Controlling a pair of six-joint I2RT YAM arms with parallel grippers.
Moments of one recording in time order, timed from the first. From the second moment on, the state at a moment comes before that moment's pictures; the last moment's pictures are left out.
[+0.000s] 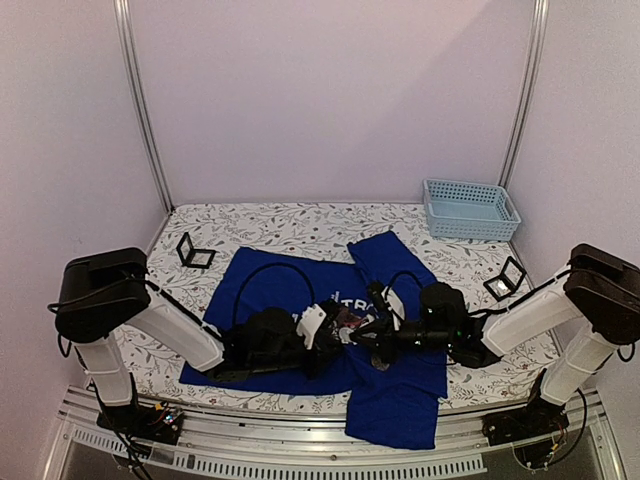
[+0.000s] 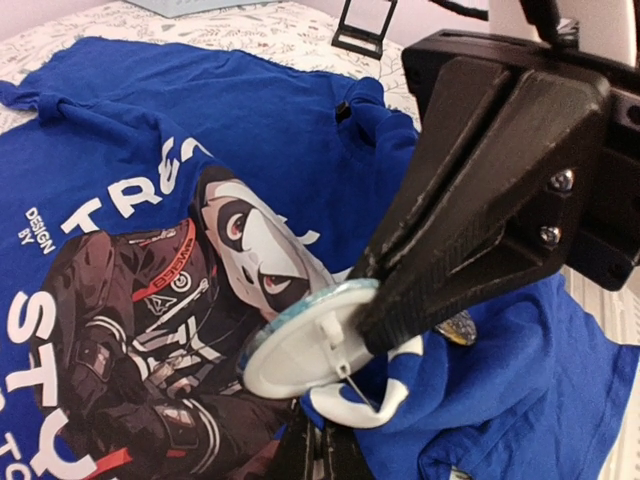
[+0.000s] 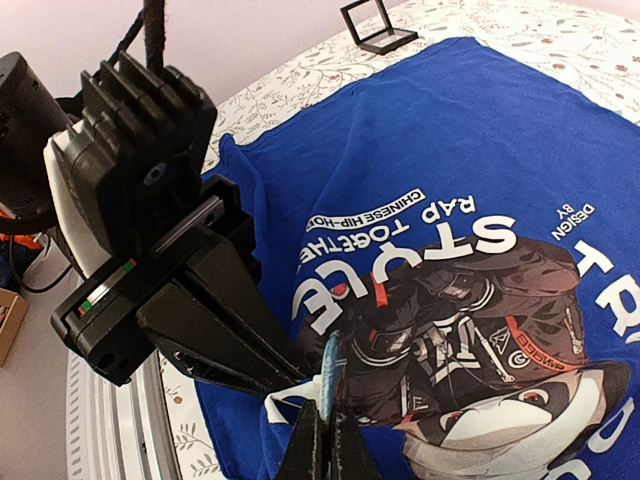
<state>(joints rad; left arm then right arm) -1.15 1.85 0.62 0.80 -0.04 -0.28 0.96 1.62 0.47 0.77 -0.32 0.33</state>
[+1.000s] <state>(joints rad) -1.07 1.56 0.48 0.81 0.26 -0.06 0.97 1.58 0.47 0.78 -0.56 0.28</state>
